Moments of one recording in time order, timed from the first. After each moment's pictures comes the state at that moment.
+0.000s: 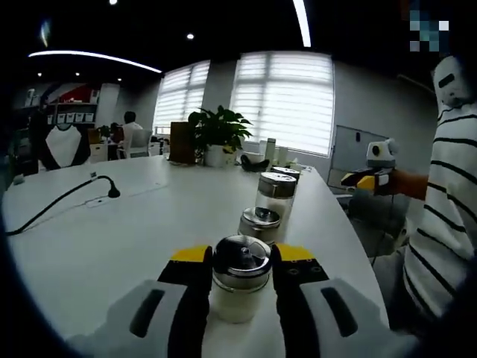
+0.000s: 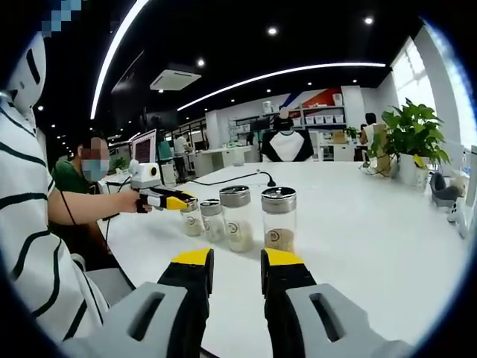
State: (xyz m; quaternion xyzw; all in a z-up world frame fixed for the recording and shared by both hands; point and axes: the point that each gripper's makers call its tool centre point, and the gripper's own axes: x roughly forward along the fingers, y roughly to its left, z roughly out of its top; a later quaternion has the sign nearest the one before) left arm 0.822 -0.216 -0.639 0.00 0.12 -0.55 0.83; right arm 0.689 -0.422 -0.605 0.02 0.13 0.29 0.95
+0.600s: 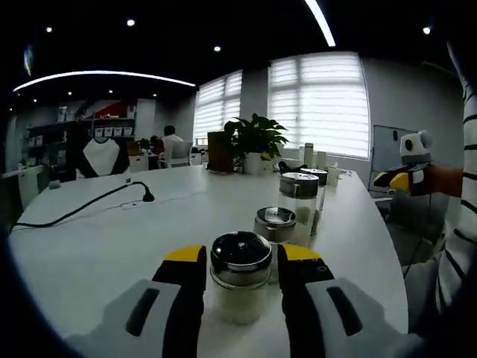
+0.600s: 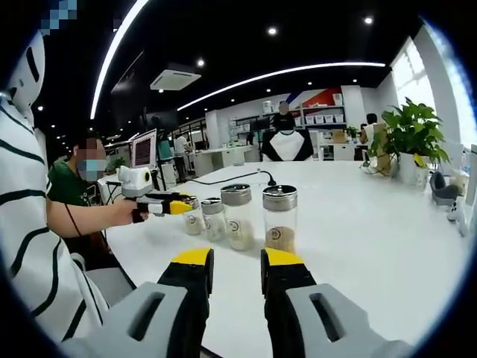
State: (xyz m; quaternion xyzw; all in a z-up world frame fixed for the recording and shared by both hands) left arm 0.832 -0.212 -0.640 0.01 0.08 -0.44 0.90; right arm 0.686 -0.420 -0.609 0.02 0.14 0.29 0.95
